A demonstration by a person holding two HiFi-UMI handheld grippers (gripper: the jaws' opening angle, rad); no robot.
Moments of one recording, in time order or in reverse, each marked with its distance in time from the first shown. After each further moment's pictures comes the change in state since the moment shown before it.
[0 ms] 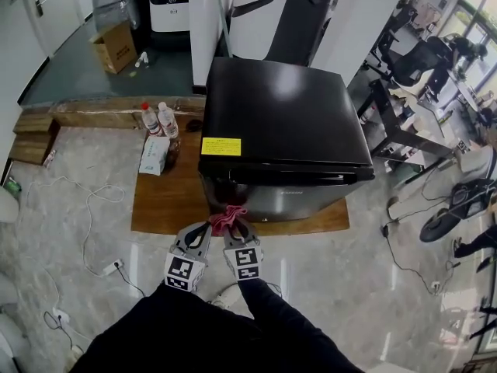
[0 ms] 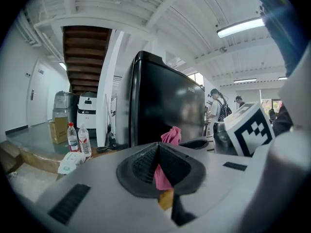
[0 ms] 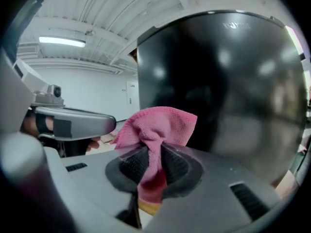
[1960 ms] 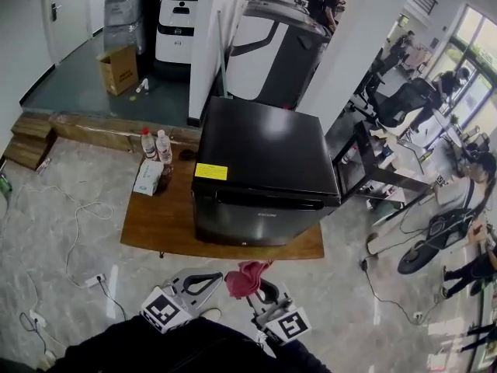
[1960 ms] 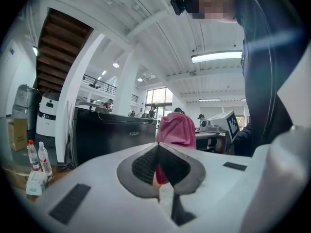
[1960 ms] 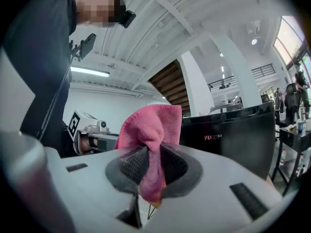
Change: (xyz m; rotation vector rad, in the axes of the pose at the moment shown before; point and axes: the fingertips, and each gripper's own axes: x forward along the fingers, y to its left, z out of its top) left arm -0.101 -0.145 0.144 -0.024 -0.117 -0.409; right arm -0.238 0.019 0.144 -0.047 -0.207 0.260
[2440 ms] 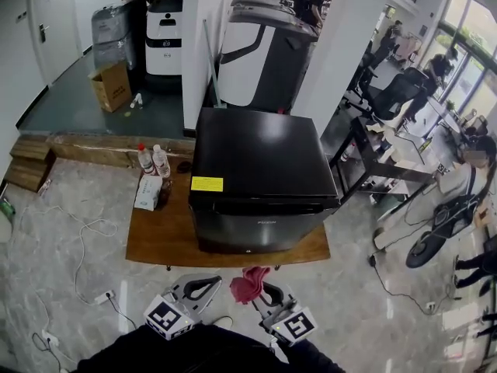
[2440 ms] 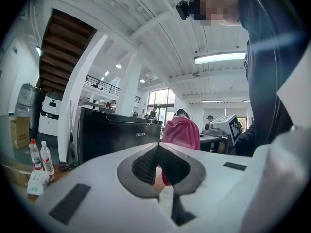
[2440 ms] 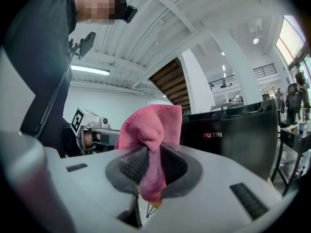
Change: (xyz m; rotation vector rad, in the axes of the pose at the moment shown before) left arm 0.001 0.021 0.000 -0.017 -0.002 0.024; right arm 0.006 -0.011 -0.007 -0.012 0.018 0.005
